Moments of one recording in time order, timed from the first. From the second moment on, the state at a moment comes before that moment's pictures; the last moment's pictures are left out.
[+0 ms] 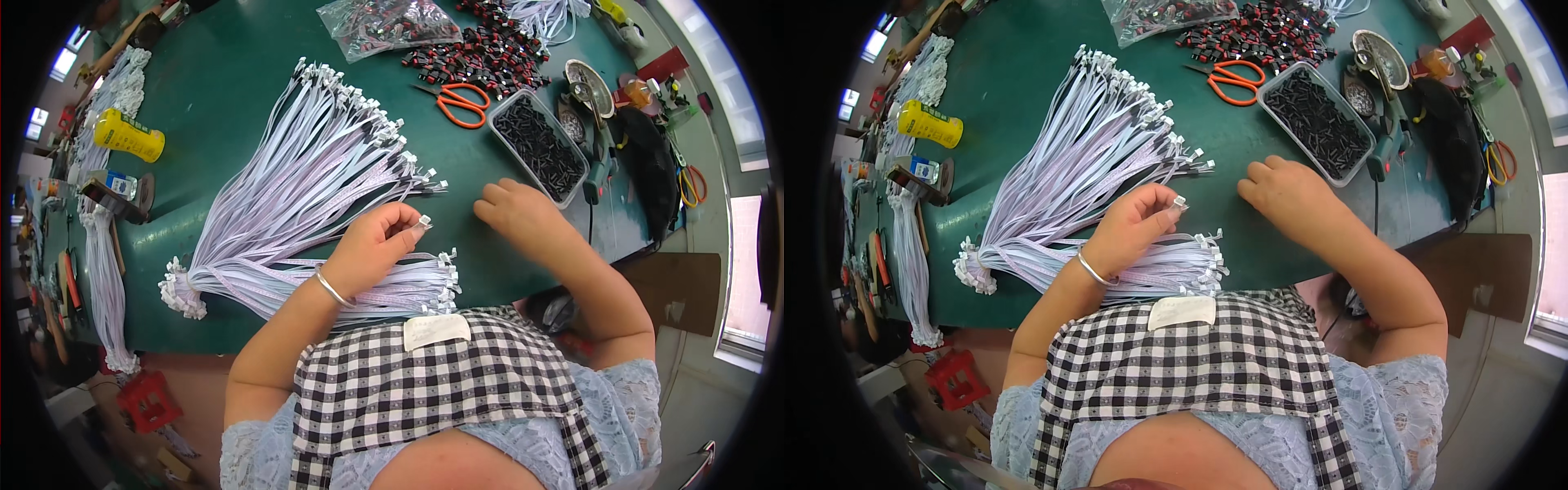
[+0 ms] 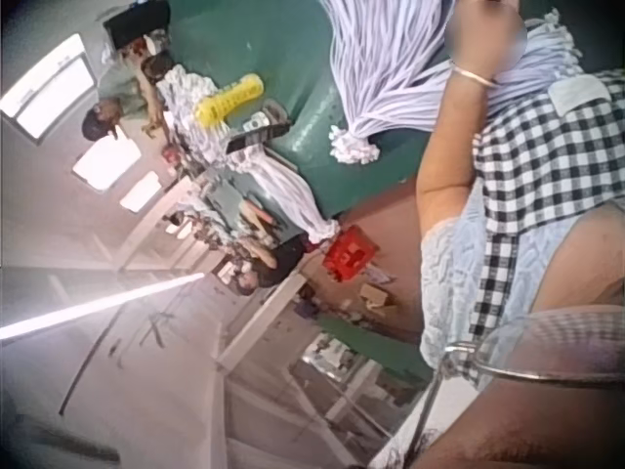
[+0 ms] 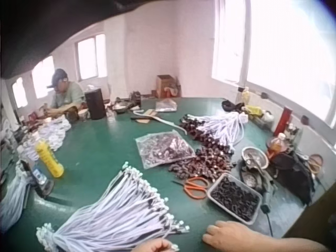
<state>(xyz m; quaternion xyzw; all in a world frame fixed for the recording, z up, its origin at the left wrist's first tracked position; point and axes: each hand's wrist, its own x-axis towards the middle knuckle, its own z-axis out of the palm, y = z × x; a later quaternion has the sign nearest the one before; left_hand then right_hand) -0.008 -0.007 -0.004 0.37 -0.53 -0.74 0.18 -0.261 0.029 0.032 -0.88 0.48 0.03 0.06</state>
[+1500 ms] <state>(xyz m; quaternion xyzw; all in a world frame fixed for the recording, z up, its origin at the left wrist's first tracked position) -0.009 -0.007 -0.007 0.35 -0.47 -0.77 0.24 -0.194 0.048 -0.006 -0.49 0.51 -0.50 0.50</state>
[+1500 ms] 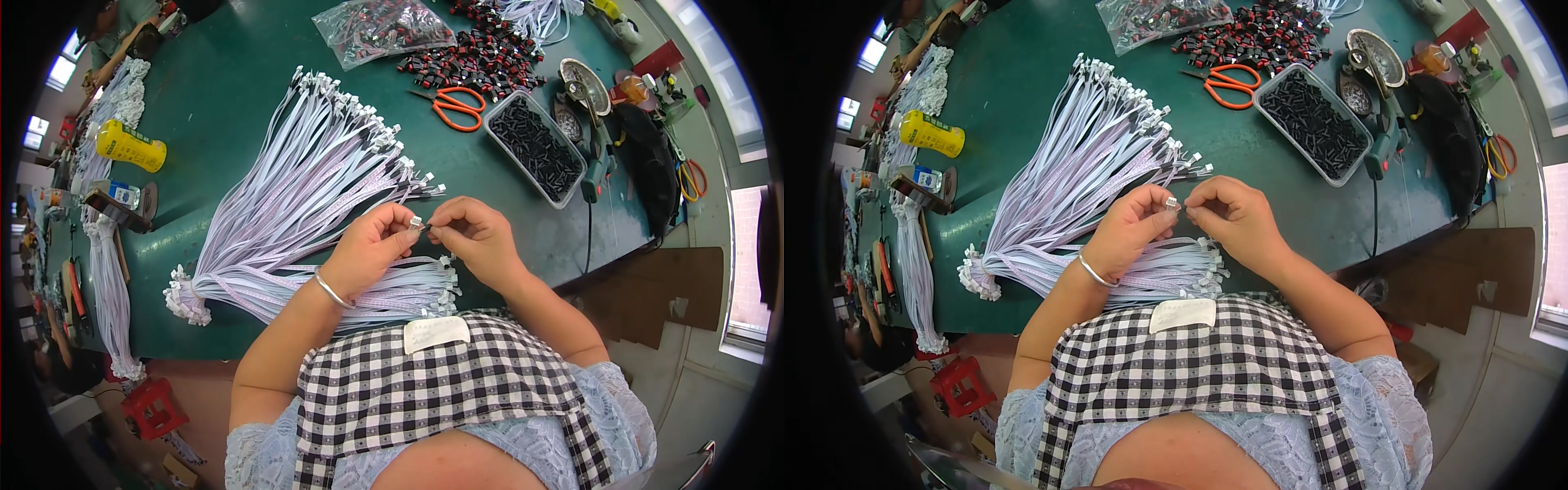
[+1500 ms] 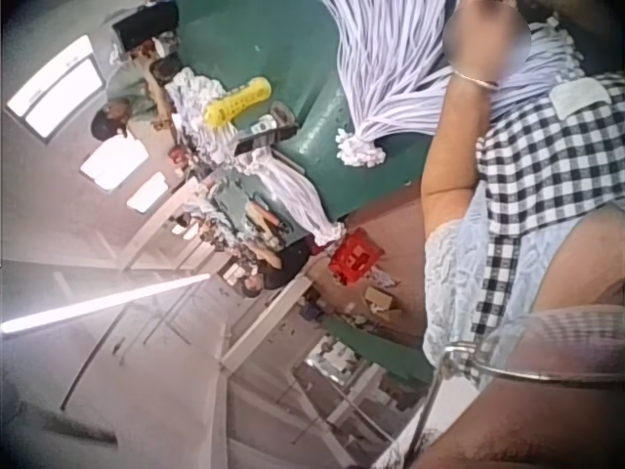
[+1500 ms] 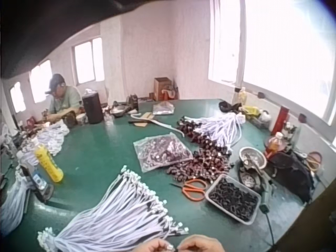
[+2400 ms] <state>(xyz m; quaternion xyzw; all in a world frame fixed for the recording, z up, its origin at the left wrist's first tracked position) -0.005 -0.006 0.005 0.40 -0.57 -0.68 0.24 -0.188 0.041 -0.004 -0.49 0.53 -0.41 0.56</state>
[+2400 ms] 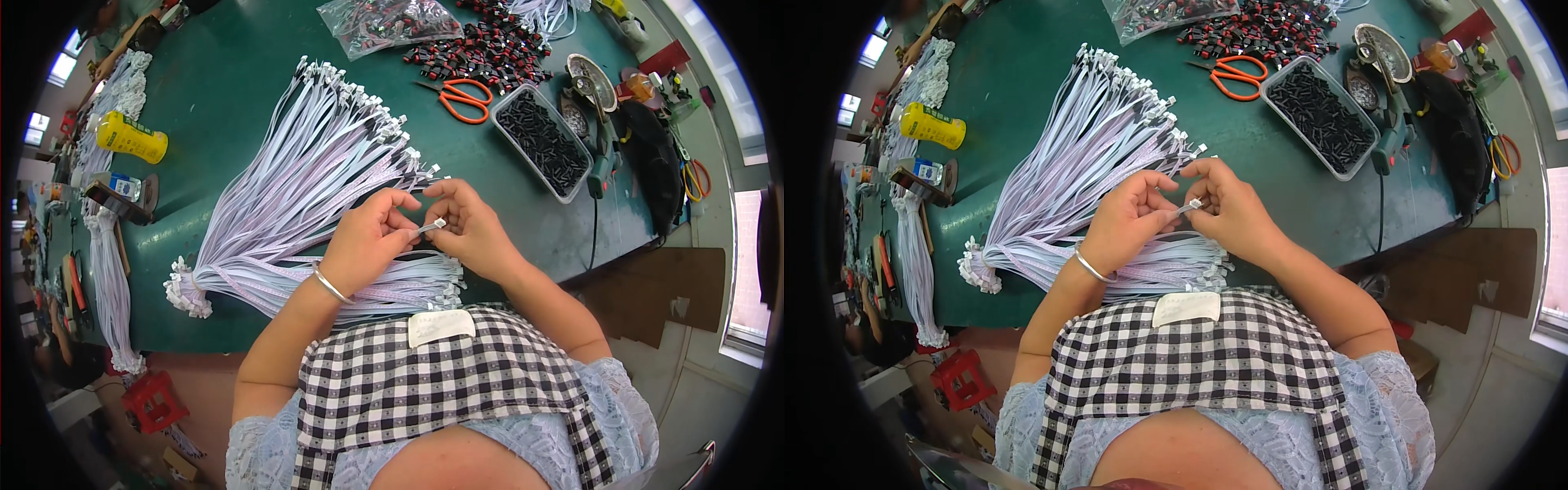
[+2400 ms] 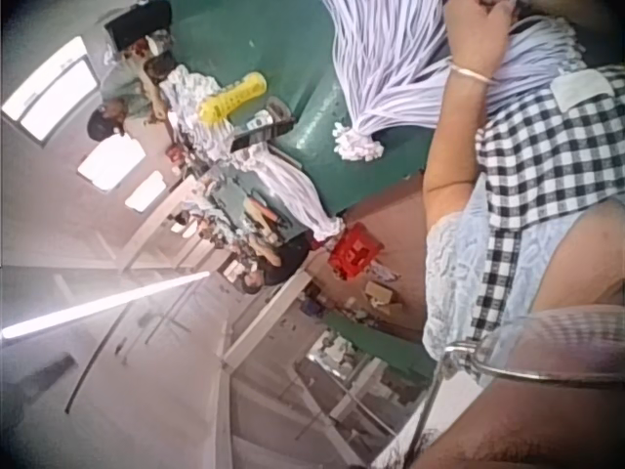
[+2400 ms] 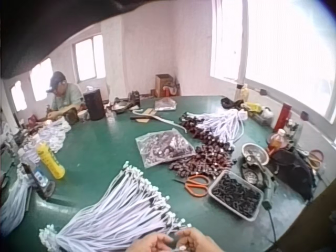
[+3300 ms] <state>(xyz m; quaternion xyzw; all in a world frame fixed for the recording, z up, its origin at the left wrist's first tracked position) -0.023 -0.016 -0.003 0.38 -0.84 -0.20 0.33 -0.210 0.043 -0.010 -0.77 0.58 -0.25 0.10</state>
